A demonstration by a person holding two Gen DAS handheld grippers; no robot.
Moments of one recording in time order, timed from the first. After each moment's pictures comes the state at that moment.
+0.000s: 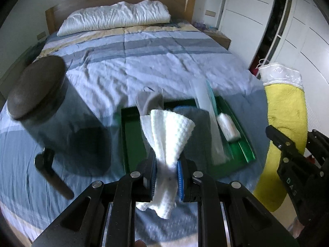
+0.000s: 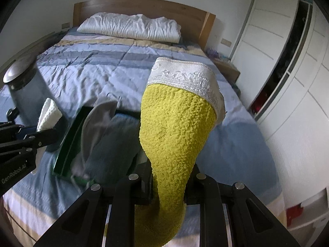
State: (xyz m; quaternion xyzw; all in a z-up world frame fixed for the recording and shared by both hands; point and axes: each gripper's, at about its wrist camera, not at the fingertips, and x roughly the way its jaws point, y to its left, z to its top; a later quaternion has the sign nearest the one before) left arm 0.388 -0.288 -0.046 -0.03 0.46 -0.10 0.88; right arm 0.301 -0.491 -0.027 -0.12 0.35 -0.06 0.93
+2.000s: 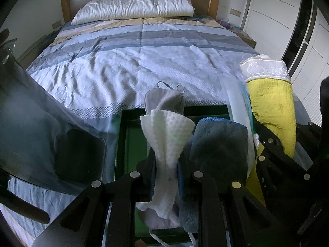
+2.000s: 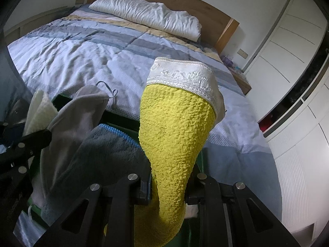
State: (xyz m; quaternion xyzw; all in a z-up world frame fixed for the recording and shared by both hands) left arm 0.451 -0.298 -0.111 -0.04 0.47 -0.02 0.88; right arm 0.448 -0.469 -0.125 -0.21 0.36 -0.04 0.91
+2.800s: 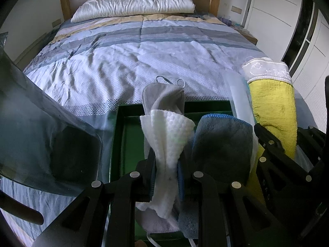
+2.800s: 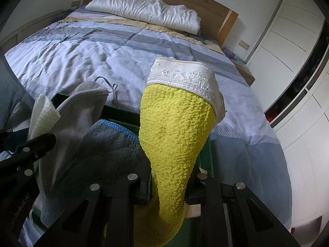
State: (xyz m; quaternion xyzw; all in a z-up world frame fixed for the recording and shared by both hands) left arm 0.453 -0.305 -0.120 -0.04 0.48 -0.02 0.87; right arm 0.456 -0.480 -0.132 -0.18 0.38 -0.04 0.91
